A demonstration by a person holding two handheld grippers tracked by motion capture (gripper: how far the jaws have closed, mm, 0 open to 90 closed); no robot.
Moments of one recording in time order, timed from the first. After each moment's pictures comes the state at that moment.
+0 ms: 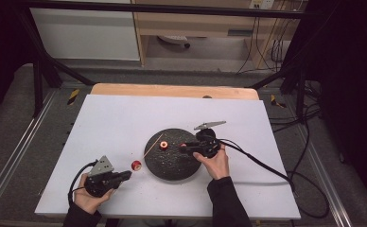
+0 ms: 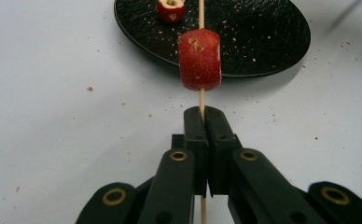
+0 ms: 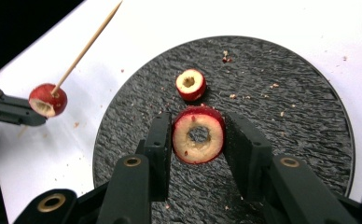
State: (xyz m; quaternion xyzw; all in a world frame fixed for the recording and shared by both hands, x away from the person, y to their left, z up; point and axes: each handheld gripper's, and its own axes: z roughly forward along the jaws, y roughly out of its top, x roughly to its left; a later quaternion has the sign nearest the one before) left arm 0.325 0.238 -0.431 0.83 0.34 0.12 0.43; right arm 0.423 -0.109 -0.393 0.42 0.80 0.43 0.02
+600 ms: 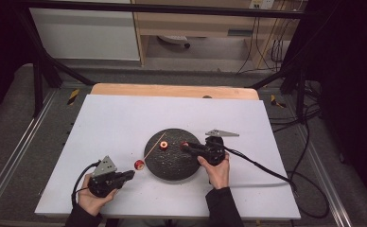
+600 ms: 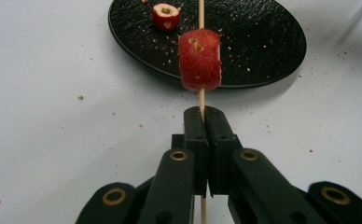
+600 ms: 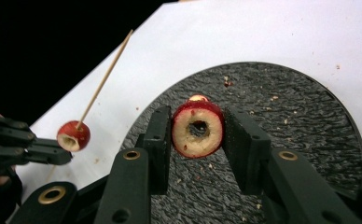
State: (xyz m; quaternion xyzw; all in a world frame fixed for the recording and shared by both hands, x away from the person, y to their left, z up) left arm 0.323 0.228 -0.431 0.82 0.35 0.13 0.44; right arm 0.405 -0.125 -0.411 0.45 0.71 0.54 0.02
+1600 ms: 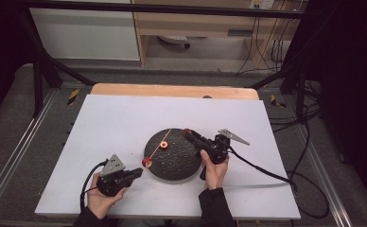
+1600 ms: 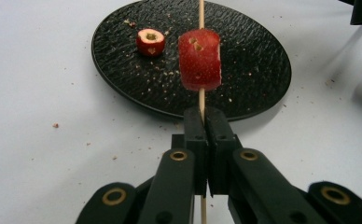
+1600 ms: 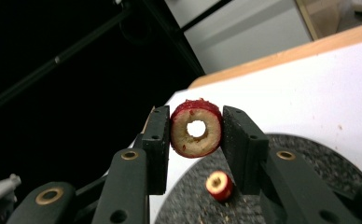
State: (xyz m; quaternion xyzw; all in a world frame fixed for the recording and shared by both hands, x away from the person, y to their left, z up) left arm 0.323 0.202 -0.423 0.80 0.36 0.13 0.46; right arm 0.401 -0.130 -0.407 0.48 0.56 0.68 0.03
